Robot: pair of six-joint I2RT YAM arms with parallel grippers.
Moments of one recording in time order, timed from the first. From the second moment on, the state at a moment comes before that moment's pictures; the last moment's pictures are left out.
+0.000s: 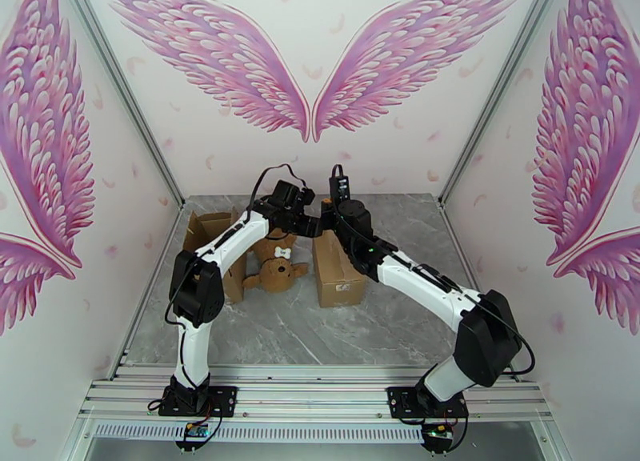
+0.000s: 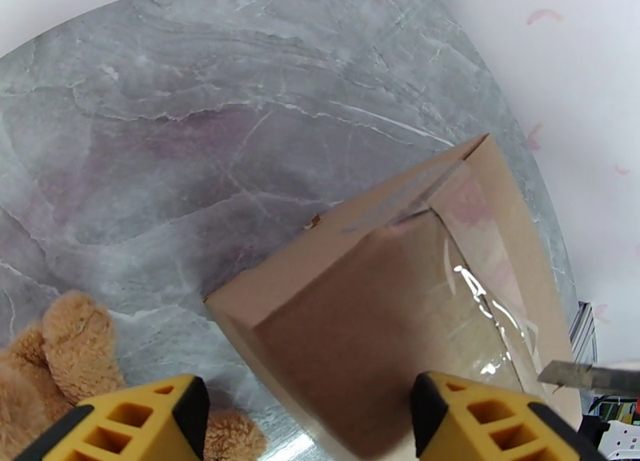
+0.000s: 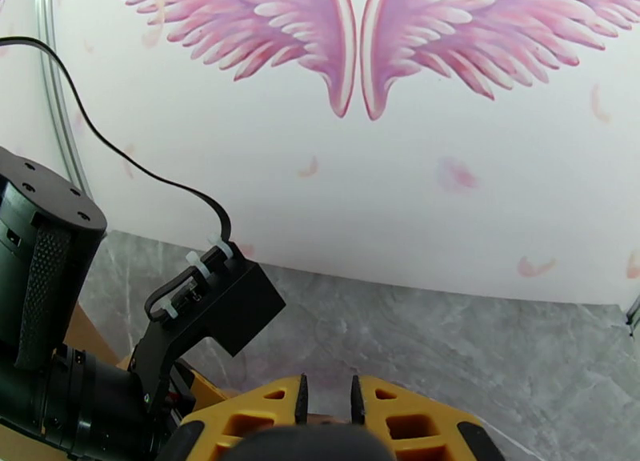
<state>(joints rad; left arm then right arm) -0.49 2.08 1.86 -0.65 0.37 -0.24 0.63 1.59 1.26 0.18 0.39 0.06</state>
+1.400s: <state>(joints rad) -0.49 2.01 1.65 -0.40 0.43 -0.33 0.62 1.77 1.33 0.36 0.52 -0.05</state>
